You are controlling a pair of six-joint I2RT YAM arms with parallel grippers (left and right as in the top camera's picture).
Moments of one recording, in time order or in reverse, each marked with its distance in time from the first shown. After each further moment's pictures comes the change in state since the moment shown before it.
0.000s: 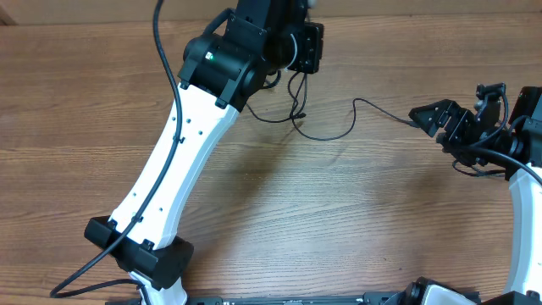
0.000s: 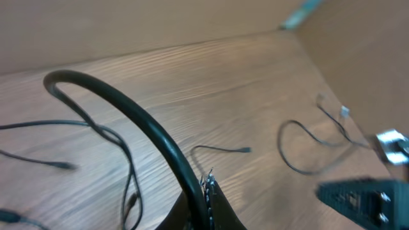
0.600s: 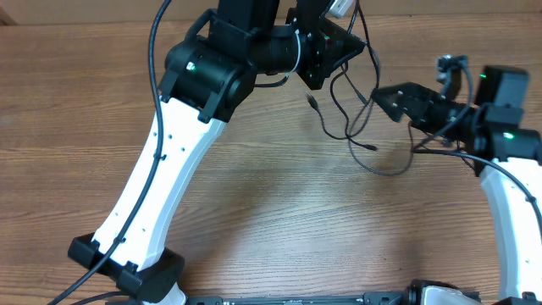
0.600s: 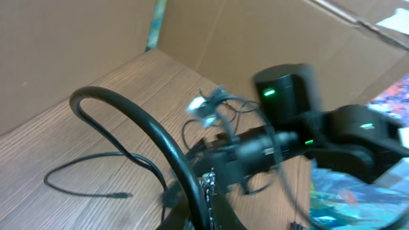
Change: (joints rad) left arm -0.001 -0.079 0.000 0.103 0.462 0.208; right arm 0.257 0.019 0.000 0.314 -0.014 0.106
